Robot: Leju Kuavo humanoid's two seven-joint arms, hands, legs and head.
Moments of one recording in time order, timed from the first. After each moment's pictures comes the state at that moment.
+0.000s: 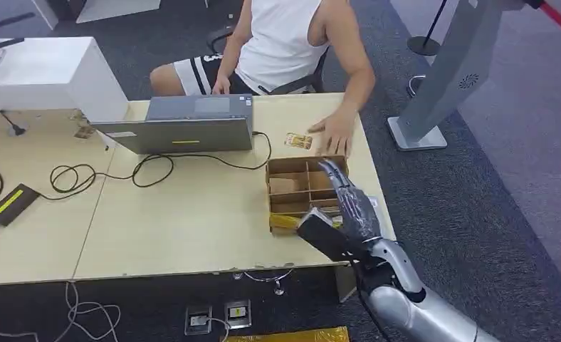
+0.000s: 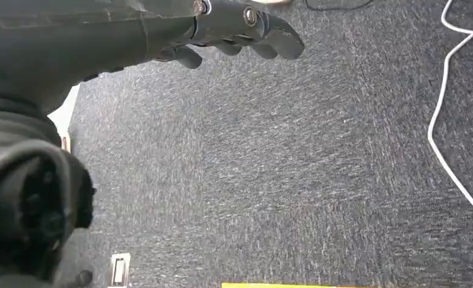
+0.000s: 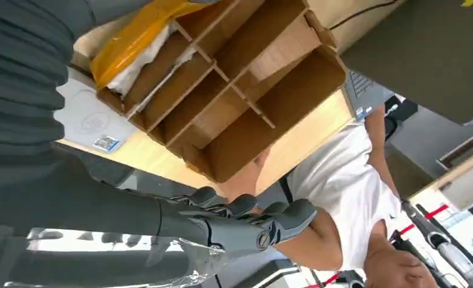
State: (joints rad) left arm -0.15 -0.12 1.28 -0.12 -1.53 0.61 -0.09; right arm -0.48 -0.35 0.89 -1.56 0.52 -0.54 0.28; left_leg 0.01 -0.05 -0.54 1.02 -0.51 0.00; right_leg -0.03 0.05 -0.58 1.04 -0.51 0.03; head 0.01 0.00
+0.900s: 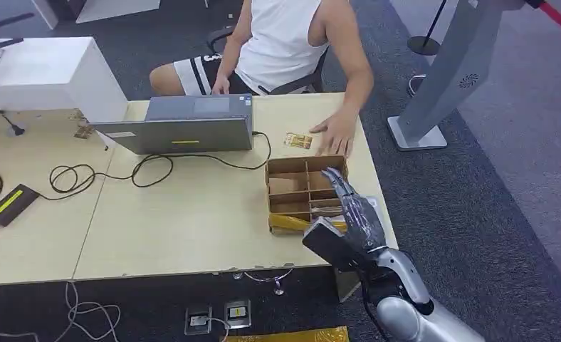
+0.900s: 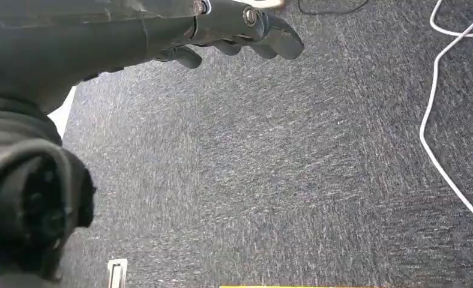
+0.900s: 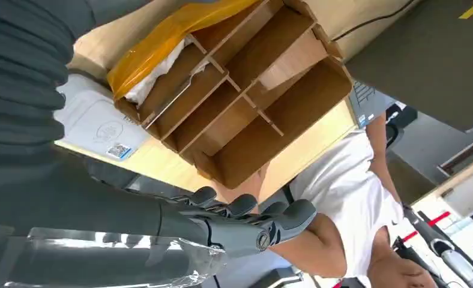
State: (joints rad) left arm -0.15 -0.11 1.28 -0.12 -1.56 0.61 -0.09; right arm -0.42 -0.37 0.83 -1.63 0.54 -0.48 0.28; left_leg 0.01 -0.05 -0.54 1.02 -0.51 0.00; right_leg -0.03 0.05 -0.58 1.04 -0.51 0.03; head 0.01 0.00
